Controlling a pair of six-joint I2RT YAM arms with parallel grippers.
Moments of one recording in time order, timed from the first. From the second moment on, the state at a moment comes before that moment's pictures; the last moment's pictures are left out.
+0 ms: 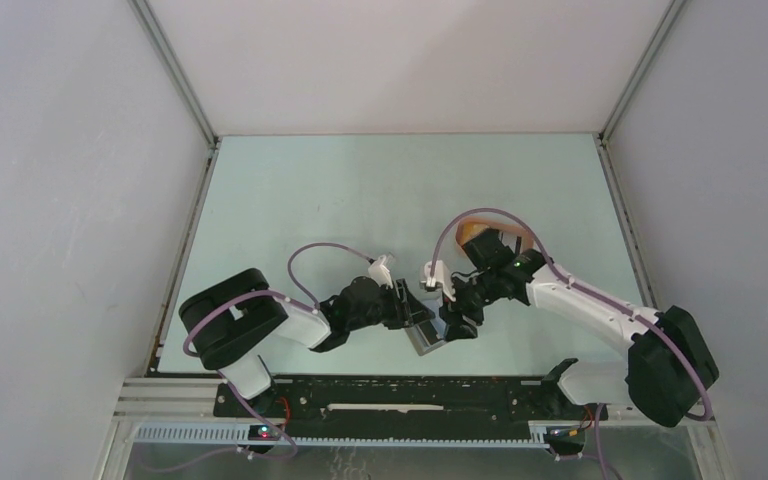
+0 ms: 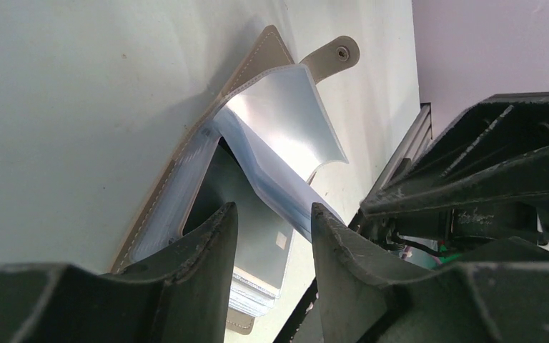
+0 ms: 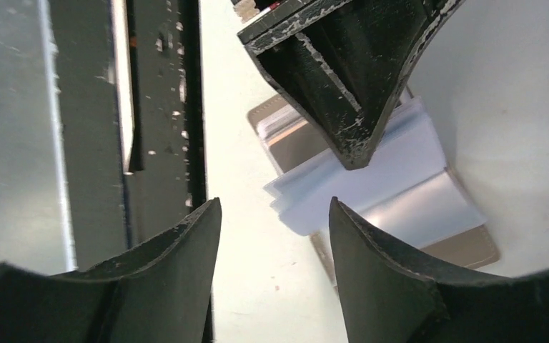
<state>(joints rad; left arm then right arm) -0.95 1.64 0.41 0.82 0.13 -1.02 0.64 1.27 0.80 -0.68 -0.72 -0.63</state>
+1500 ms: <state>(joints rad) -0.94 1.65 0.41 0.84 0.15 -1.02 0.77 1.35 0.78 -0.56 -0.35 -0.68</state>
